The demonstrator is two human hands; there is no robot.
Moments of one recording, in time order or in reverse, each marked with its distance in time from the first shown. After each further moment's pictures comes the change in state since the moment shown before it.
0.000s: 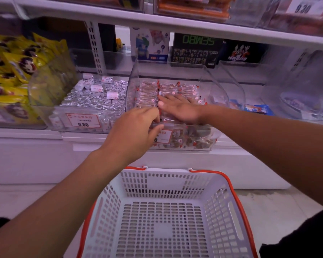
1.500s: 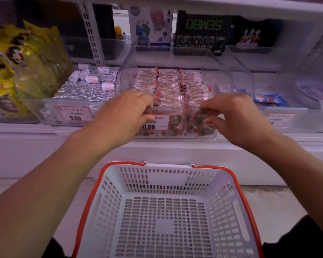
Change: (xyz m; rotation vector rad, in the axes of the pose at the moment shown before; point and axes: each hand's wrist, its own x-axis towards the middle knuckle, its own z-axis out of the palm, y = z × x) left_hand 0.024 -0.010 -0.004 0.172 -0.183 0.006; right_hand -0.113 0.034 0.004 -0.160 0.592 -0.282
